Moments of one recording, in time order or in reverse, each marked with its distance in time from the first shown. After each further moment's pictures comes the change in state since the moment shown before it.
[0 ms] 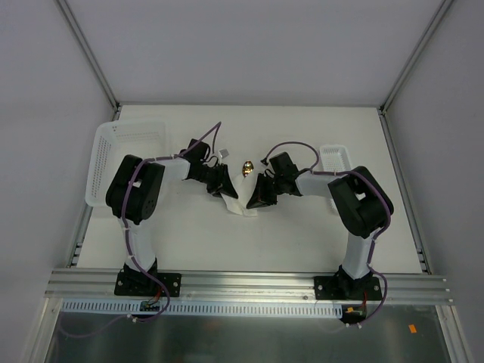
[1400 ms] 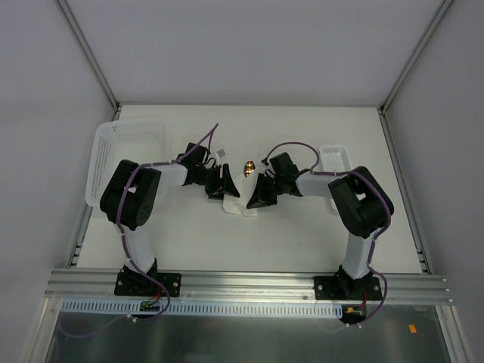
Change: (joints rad) left arm -0.012 -0.073 -0.098 0.122 -0.106 -0.037; right arm 0.000 -0.002 -0.006 0.008 0.002 0.011
